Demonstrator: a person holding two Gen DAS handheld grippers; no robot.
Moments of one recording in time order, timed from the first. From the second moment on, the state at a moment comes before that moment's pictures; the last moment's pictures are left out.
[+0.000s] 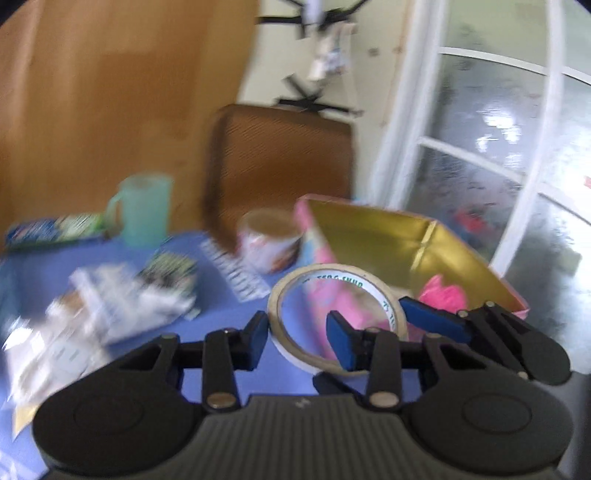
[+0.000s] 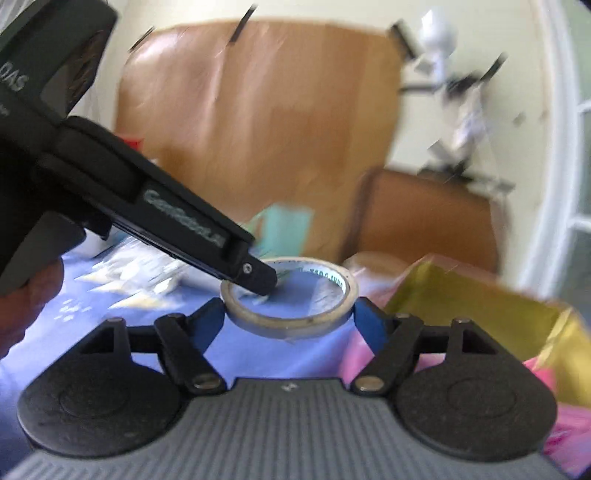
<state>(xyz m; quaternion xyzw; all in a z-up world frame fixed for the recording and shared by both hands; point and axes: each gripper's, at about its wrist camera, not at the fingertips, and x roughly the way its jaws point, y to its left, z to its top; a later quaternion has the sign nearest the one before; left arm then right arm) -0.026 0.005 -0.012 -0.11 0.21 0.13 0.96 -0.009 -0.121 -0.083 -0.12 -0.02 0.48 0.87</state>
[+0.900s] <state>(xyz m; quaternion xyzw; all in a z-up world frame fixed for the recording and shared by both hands) -0.101 0.068 -0.054 -0.14 0.17 0.27 0.94 0.040 -0.103 -0.070 0.00 0.13 0.51 0.85</state>
